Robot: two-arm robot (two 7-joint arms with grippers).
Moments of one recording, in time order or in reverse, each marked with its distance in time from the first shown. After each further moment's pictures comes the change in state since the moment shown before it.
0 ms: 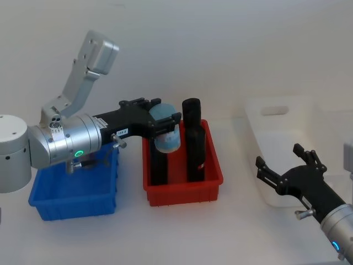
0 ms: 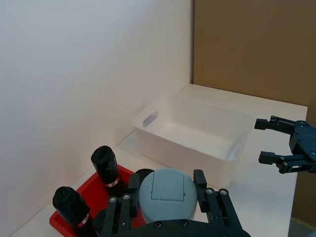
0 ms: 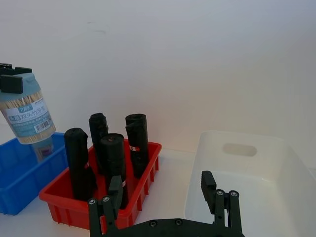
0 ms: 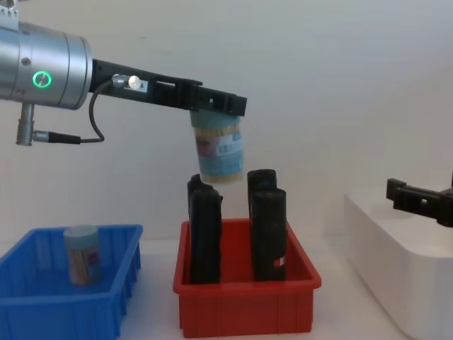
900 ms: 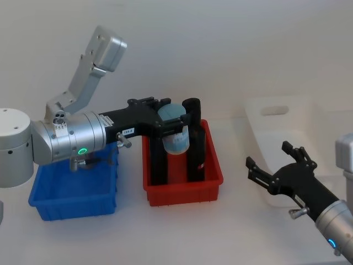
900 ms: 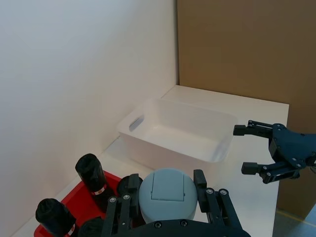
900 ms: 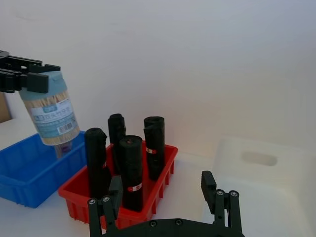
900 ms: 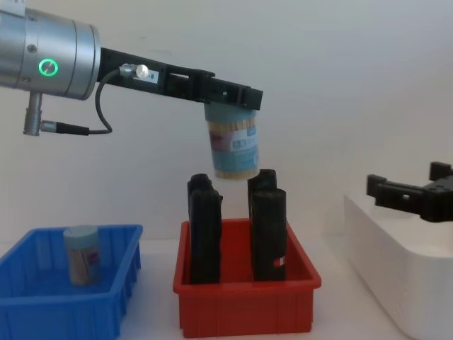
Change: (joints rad) left arm -0.017 -0.004 0.010 -0.009 0.009 0.015 -0.059; right arm 0.023 0.000 -0.003 0.000 -0.014 0.016 0.084
